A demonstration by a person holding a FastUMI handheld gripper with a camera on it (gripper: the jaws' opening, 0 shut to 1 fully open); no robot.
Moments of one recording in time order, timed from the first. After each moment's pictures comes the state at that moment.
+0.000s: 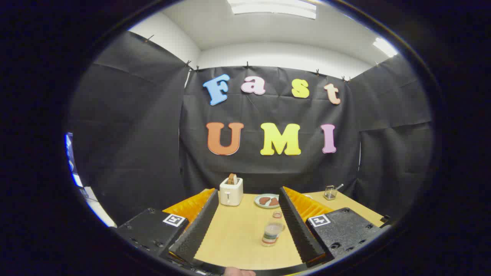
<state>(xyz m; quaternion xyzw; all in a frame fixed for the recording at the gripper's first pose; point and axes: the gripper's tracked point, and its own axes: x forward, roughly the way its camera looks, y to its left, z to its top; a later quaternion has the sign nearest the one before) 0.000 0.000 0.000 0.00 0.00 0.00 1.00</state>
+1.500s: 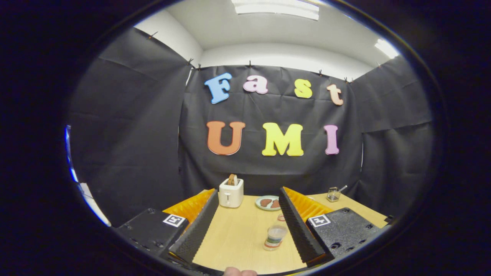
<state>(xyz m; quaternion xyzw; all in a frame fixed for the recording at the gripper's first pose) 0.032 0.005 -0.026 0.00 0.00 0.00 1.00</state>
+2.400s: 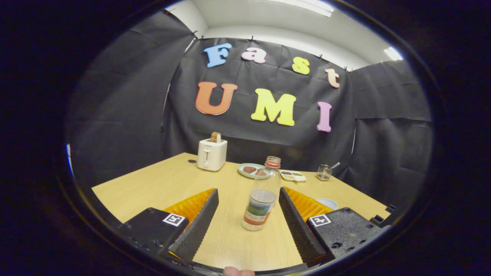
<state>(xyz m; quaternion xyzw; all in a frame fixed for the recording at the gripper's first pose) 0.080 -0.058 -0.217 -0.08 0.07 -0.06 0.99</state>
